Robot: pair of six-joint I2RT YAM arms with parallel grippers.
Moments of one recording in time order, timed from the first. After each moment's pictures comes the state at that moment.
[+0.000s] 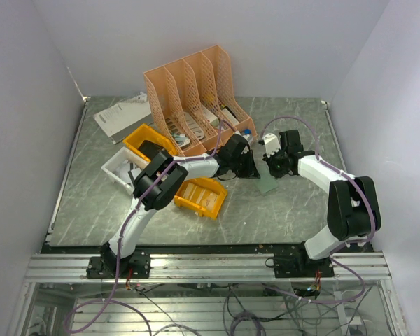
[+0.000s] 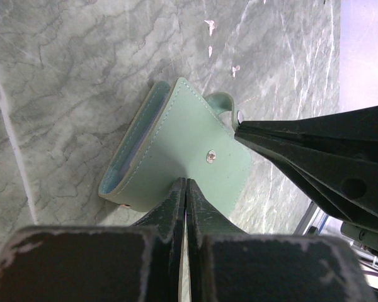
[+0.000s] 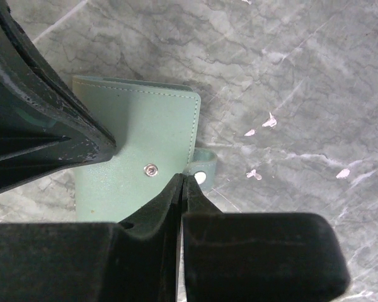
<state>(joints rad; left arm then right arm) -0.85 2.30 1.60 0.07 0.34 -0.78 0.19 1.59 0.92 -0.35 -0.14 -0.42</state>
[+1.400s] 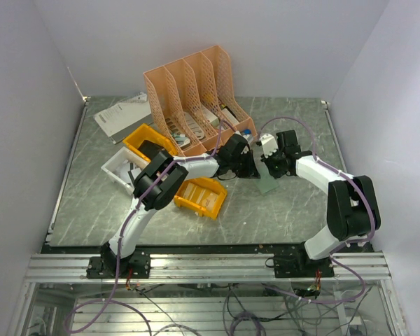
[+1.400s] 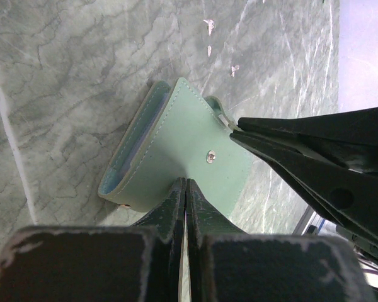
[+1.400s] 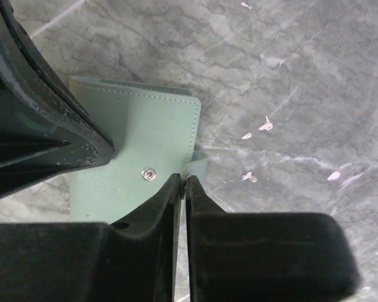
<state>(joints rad) -0.85 2.30 1.60 0.07 0.34 -0.78 0.21 1.59 0.92 -0.34 -0.10 -0.44</state>
